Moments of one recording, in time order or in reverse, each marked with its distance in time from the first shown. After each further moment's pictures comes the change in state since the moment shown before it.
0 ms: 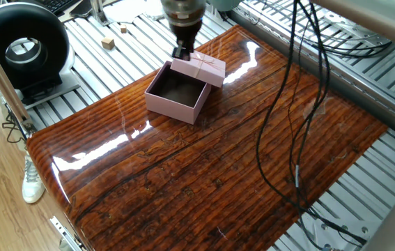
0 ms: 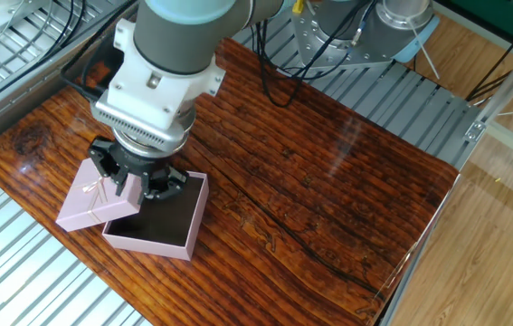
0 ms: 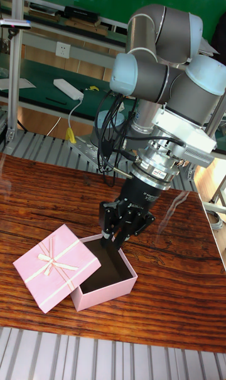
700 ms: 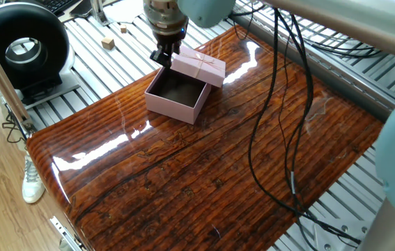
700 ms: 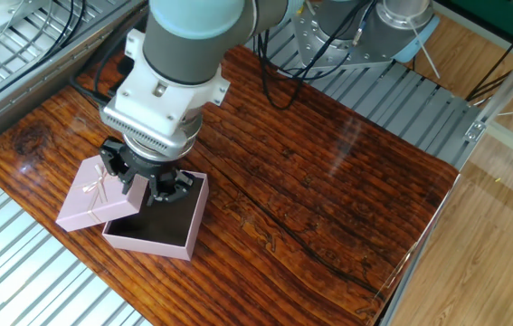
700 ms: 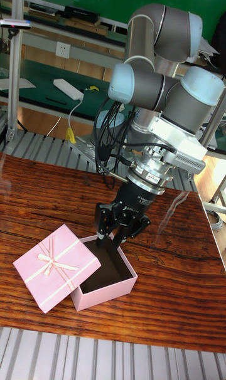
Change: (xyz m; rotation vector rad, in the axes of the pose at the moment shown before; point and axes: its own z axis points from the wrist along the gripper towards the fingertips) arm 0.018 0.004 0.017 0.025 0.008 0.051
